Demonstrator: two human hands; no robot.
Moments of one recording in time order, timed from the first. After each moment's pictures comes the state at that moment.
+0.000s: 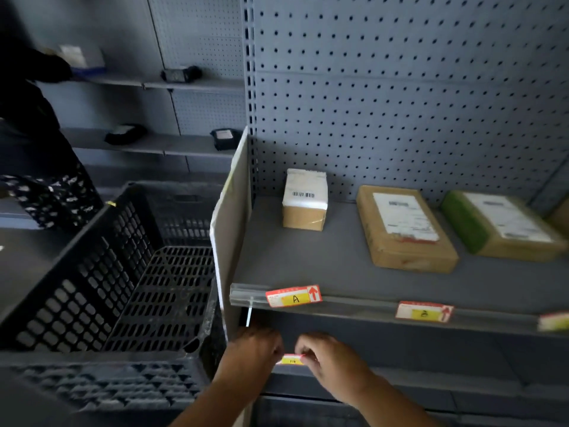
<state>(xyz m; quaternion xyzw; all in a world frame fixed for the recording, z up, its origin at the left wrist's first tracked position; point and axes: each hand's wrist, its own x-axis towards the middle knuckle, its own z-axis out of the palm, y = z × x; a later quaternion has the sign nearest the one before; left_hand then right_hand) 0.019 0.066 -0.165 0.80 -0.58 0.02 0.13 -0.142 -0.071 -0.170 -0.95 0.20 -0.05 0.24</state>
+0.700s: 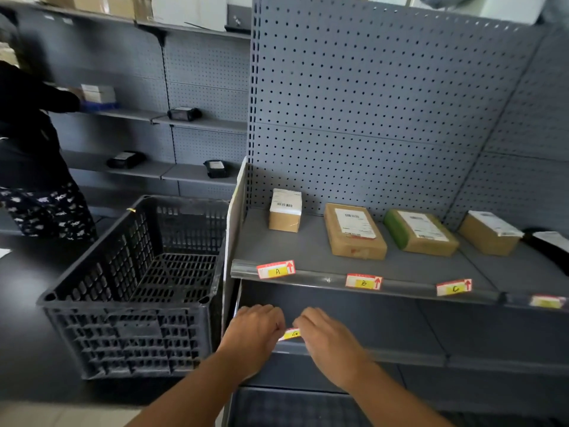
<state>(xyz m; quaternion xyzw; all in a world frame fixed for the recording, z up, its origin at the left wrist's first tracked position) -0.063 0.140 -0.060 0.74 -0.64 0.03 0.22 -0.228 0.024 -0.064 -0.98 0.18 -0.11 0.02</state>
